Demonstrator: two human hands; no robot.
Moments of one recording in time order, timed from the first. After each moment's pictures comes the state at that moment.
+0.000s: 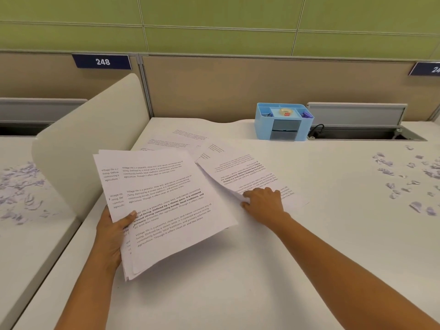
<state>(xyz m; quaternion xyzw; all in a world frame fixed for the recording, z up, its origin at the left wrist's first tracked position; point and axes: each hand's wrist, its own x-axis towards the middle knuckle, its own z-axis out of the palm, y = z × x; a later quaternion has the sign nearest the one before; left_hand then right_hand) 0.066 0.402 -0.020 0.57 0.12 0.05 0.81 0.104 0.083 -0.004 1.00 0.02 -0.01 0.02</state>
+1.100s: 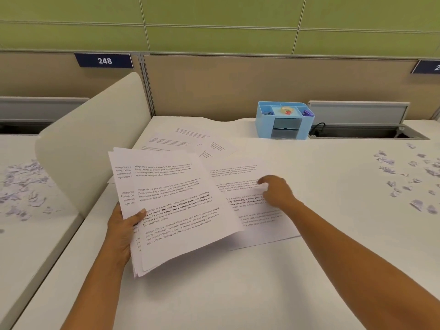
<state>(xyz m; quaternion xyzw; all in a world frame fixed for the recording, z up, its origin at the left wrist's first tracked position) 0.063 0.387 -0.019 0.57 0.13 0.04 0.81 0.120 0.051 0.008 0.97 -0.09 -0.03 -0.25</state>
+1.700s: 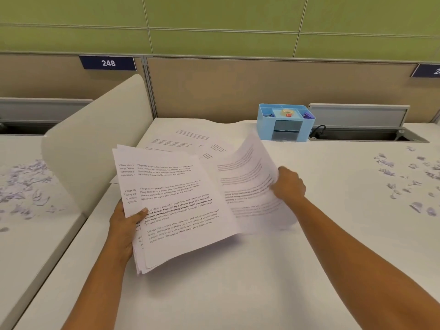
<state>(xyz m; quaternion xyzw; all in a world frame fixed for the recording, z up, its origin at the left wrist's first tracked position) 0.062 0.387 -0.016 0.58 0.13 0.05 0.81 0.112 0.049 0.038 0.96 -0.20 0.03 -0.21</state>
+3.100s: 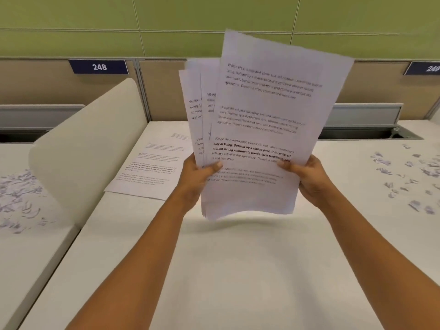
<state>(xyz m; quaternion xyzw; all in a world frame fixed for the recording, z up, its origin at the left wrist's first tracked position) 0.117 0.257 0.070 0.62 -0.12 -0.03 0.77 0.095 0.015 0.069 0.61 0.04 0.08 -0.79</state>
